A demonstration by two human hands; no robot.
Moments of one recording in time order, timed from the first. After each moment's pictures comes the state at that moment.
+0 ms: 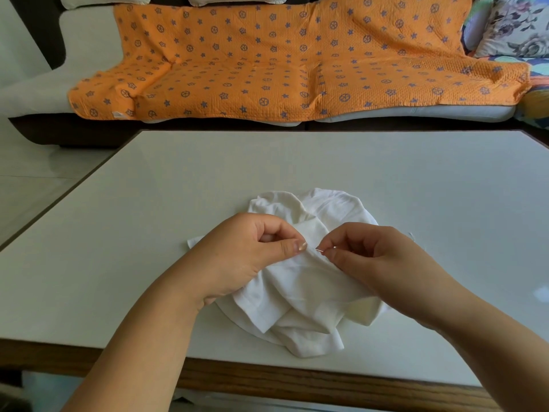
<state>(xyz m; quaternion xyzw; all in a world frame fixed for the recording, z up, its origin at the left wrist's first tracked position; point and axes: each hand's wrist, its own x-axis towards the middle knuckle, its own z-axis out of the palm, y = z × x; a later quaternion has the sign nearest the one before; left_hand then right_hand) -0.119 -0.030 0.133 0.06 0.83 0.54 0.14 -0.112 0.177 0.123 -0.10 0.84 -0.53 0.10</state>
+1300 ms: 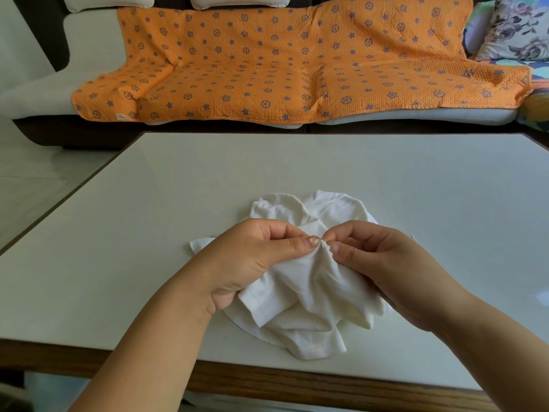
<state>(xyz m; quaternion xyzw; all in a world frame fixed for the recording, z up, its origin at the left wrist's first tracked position) -0.115 -0.022 0.137 0.02 0.72 0.66 0.21 -0.115 0.178 0.119 -0.09 0.71 -0.68 0.18</state>
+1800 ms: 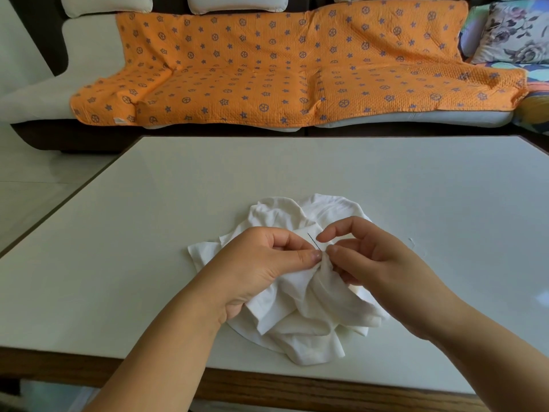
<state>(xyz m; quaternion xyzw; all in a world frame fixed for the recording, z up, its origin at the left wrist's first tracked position) -0.119 -0.013 0.124 0.00 0.76 0.63 0.18 -0.112 0.174 0.118 -0.11 0.76 -0.63 0.12</state>
